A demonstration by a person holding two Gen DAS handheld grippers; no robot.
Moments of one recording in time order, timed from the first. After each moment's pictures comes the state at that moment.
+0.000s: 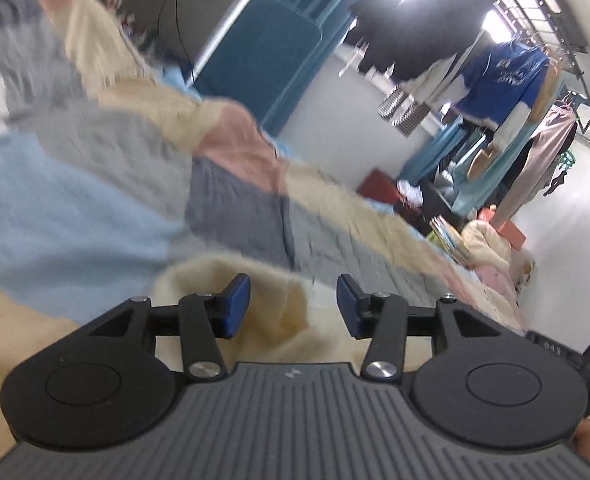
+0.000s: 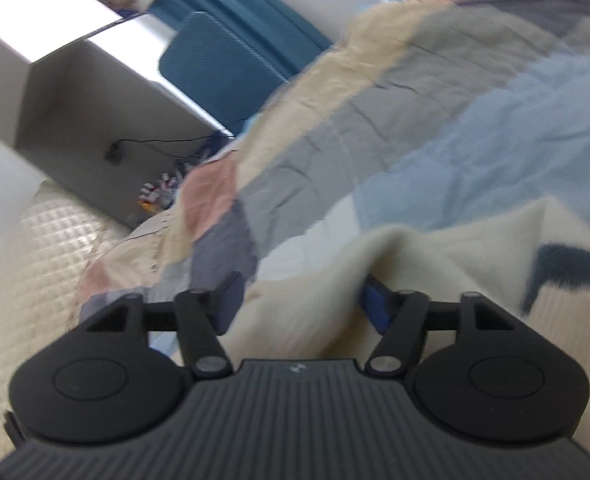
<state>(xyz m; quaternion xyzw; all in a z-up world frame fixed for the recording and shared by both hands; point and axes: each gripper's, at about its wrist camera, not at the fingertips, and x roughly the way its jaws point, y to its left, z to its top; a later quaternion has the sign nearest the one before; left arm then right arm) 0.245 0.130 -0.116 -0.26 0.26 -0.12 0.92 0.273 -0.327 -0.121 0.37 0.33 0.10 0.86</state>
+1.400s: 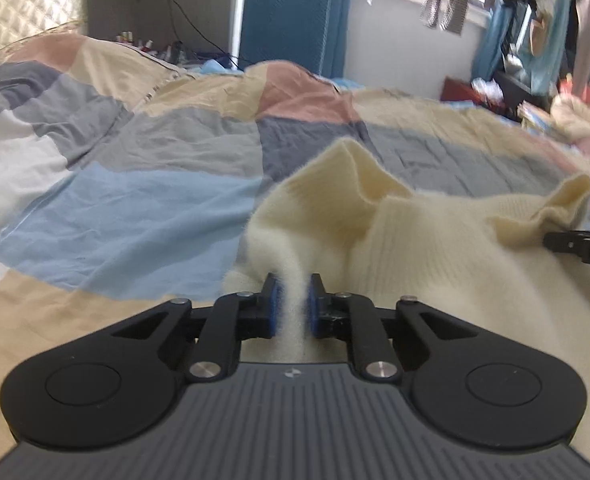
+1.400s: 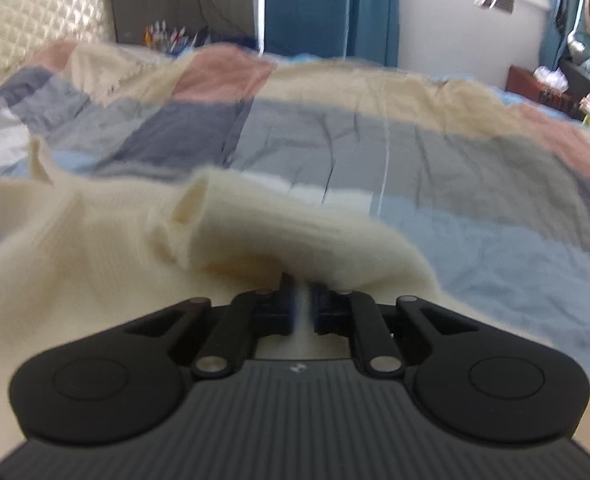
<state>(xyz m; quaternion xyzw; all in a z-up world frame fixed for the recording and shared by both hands) 0.233 0.093 -0.141 -0.04 0.34 -0.03 0.94 0.288 -0.258 -0.125 -0.01 0.34 0.11 0.93</state>
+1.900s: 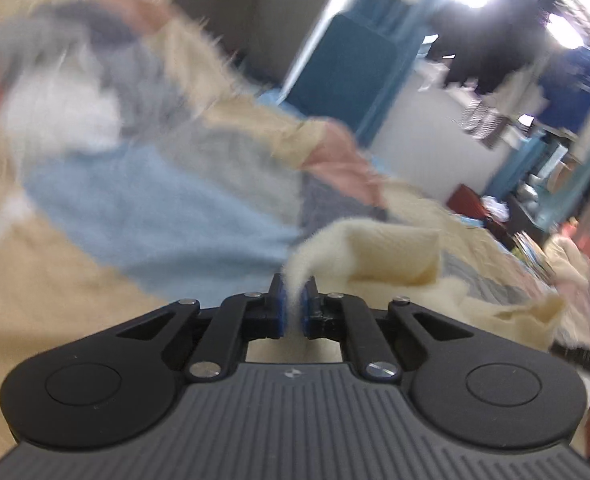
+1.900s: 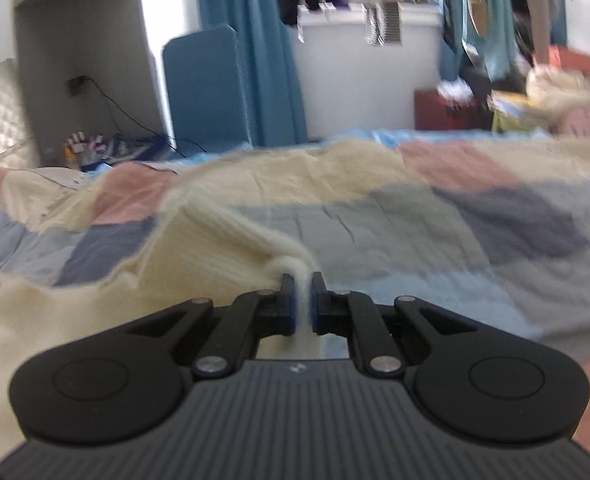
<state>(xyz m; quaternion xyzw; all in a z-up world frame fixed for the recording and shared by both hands) 0.221 0.156 -0.125 -0.24 0.29 0.02 0.93 0.296 -0.332 -0.104 0.09 0.29 -0.02 0.95</state>
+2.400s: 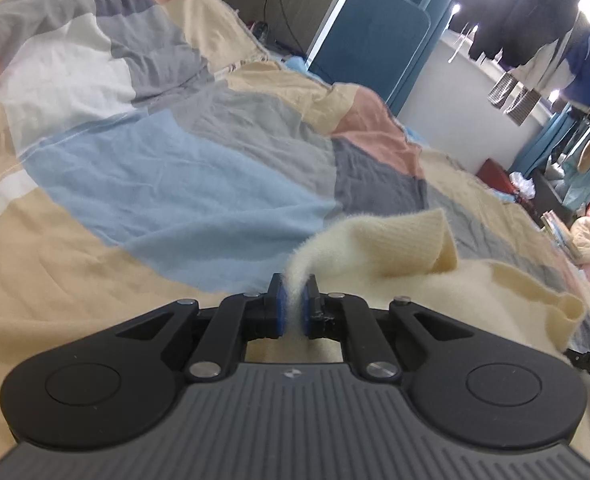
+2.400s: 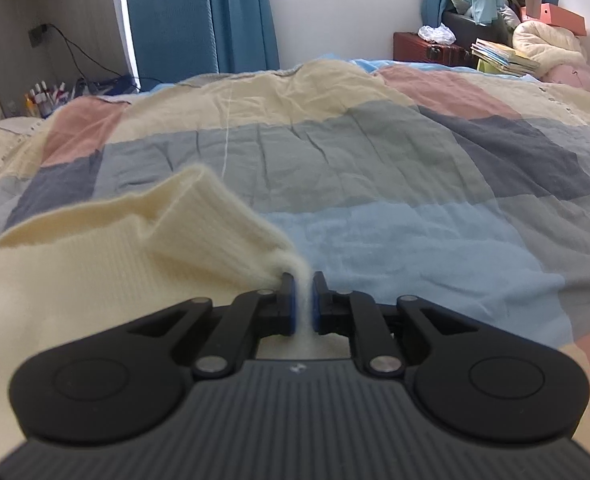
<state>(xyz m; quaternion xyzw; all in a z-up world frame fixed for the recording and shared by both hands) 0.239 0.157 -0.143 -0.21 0.32 0.04 0.92 0.310 -0.333 -0.142 0.07 0.35 -0.04 0.93</state>
